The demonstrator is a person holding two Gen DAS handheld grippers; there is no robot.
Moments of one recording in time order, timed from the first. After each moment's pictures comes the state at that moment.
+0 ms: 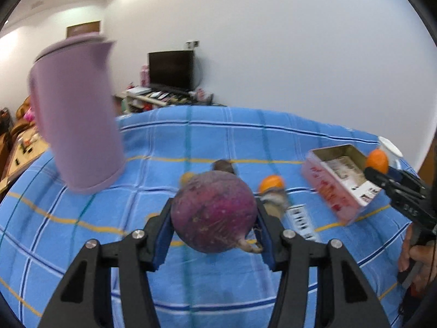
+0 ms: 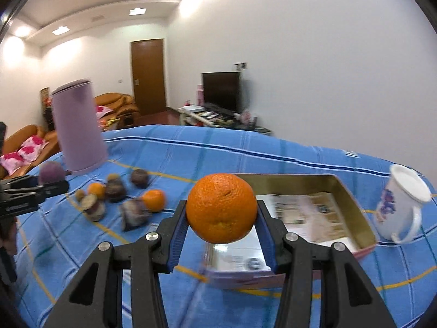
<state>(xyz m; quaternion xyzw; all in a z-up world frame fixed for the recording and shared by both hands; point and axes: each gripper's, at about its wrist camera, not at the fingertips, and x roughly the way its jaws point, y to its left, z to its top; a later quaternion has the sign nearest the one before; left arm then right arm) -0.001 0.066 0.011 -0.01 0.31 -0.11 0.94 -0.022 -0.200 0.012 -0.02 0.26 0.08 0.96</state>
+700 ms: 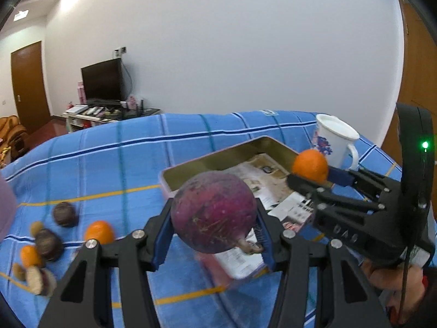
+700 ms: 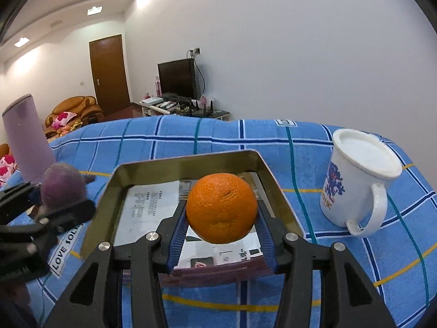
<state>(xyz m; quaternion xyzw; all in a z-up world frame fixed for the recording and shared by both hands) 0.029 -0.134 0.004 0.04 0.31 -0.24 0.92 0.001 -0.302 -0.004 0.01 0.30 -0.01 0.95</state>
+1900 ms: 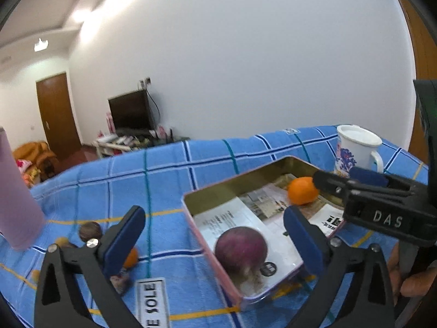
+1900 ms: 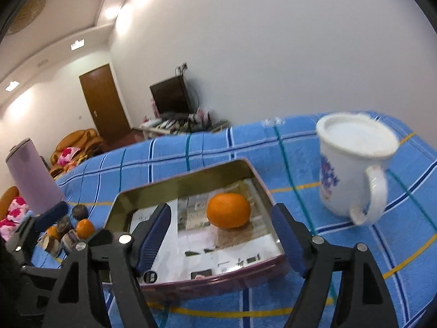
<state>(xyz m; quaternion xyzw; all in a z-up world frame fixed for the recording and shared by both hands) 0.014 -0.139 0.006 0.08 0.22 -0.16 0.96 -0.006 -0.328 0.001 0.11 0.26 -0.01 0.96</state>
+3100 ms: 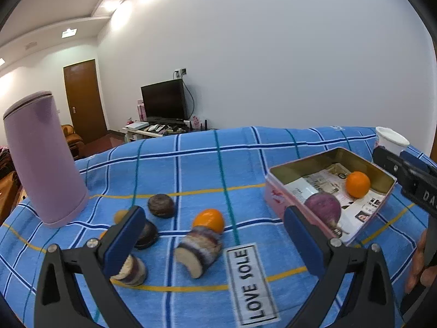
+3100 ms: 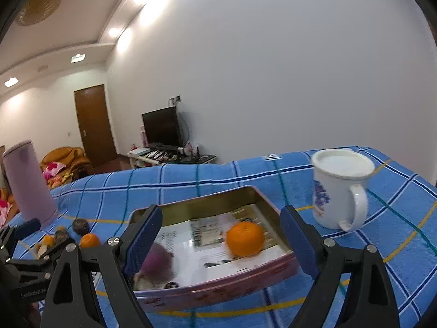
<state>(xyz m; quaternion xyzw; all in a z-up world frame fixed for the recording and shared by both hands) 0.007 -0.040 -0.001 0.05 0.24 -0.08 0.97 -0.039 -0.275 0.016 0.06 0.18 -0.05 0.98</state>
